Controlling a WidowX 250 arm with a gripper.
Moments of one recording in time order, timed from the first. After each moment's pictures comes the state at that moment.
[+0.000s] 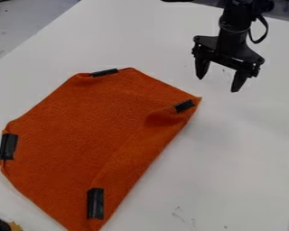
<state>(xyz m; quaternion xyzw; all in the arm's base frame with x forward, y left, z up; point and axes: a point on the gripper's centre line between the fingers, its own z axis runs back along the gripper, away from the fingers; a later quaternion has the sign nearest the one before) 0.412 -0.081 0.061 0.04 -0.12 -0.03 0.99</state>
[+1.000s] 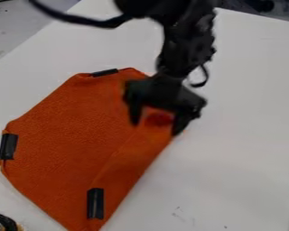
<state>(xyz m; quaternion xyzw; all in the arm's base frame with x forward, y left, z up) 0.267 -0.027 0.058 0.08 -0.11 0.17 0.98</state>
